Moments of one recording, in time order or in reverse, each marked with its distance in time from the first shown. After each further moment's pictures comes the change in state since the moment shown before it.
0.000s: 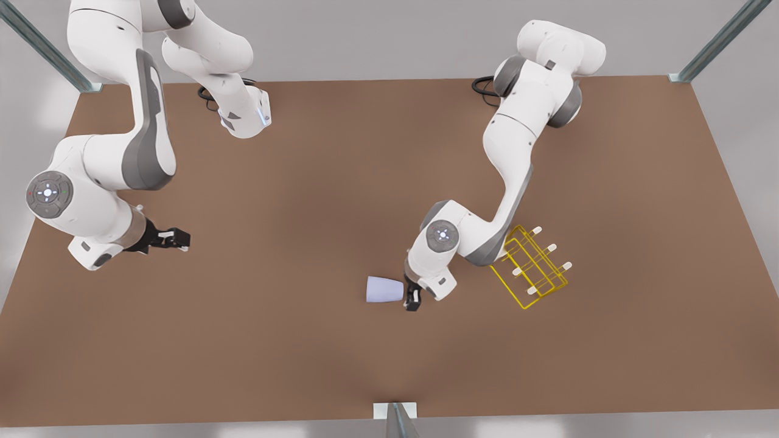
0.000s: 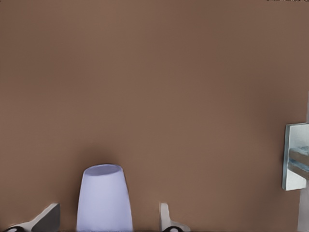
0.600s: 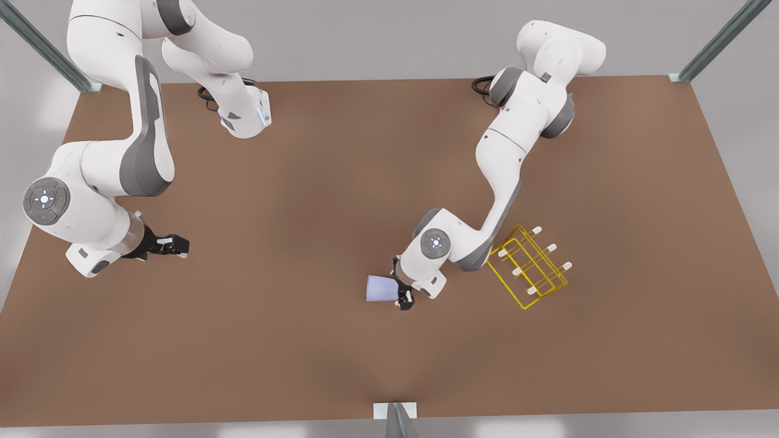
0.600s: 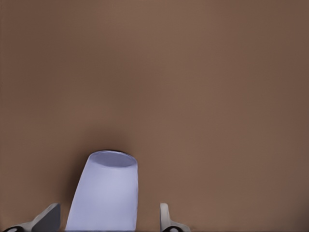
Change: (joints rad) left arm 0.019 0.095 -0.079 -0.002 0.000 0.094 -0.179; right arm 0.002 0.039 -0.002 0.047 0.002 0.003 0.000
